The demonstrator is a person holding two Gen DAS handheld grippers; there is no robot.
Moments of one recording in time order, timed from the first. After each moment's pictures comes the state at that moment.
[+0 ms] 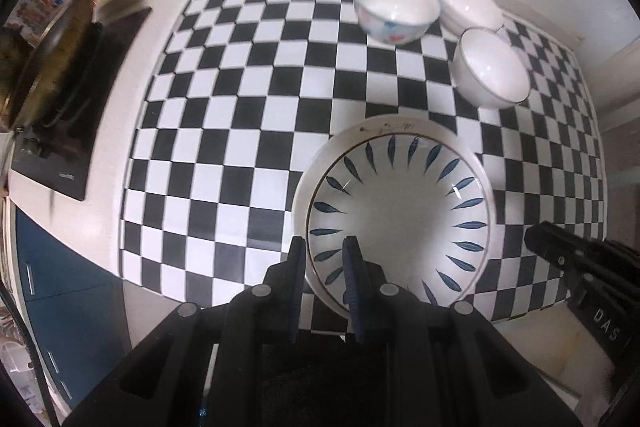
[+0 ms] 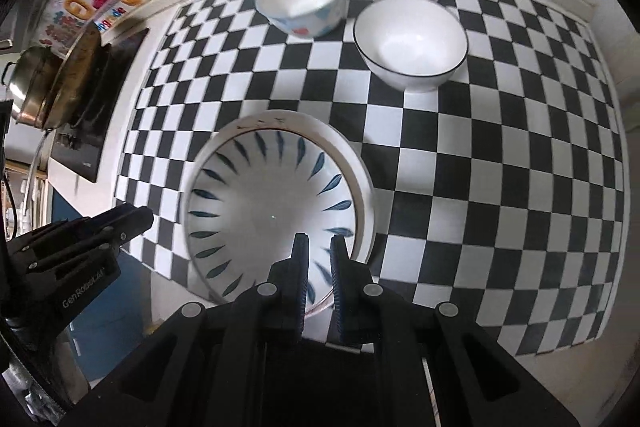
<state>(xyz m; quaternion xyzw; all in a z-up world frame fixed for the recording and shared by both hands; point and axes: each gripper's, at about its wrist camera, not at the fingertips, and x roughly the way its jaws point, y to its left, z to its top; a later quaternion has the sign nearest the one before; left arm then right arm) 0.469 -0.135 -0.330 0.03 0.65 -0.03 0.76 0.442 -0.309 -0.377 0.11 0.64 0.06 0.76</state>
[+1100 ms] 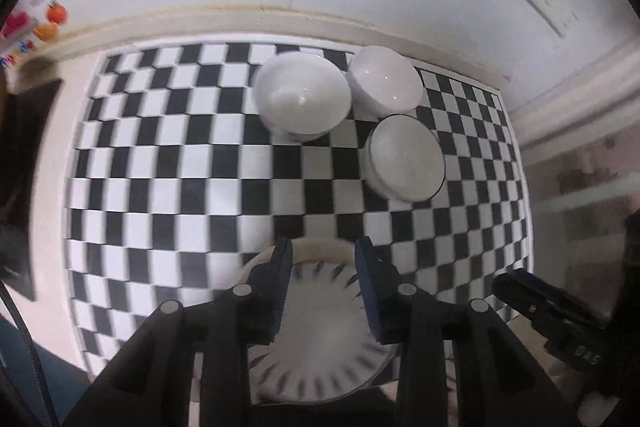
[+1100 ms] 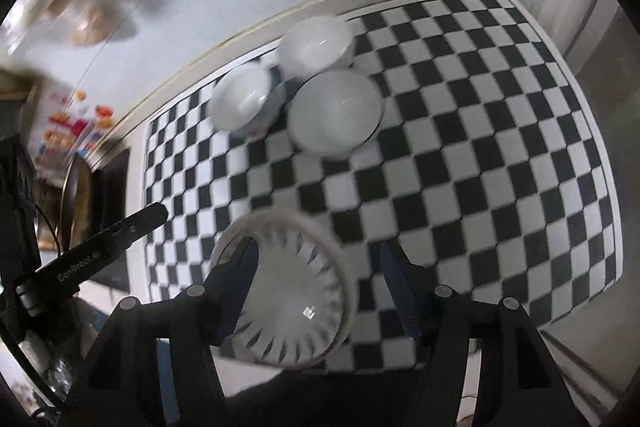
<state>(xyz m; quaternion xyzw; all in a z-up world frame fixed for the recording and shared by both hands) 0.582 -0.173 -0.312 -0.04 0.63 -0.18 0.75 0.470 -0.388 -0.332 0.25 0.58 -0.05 0.77</state>
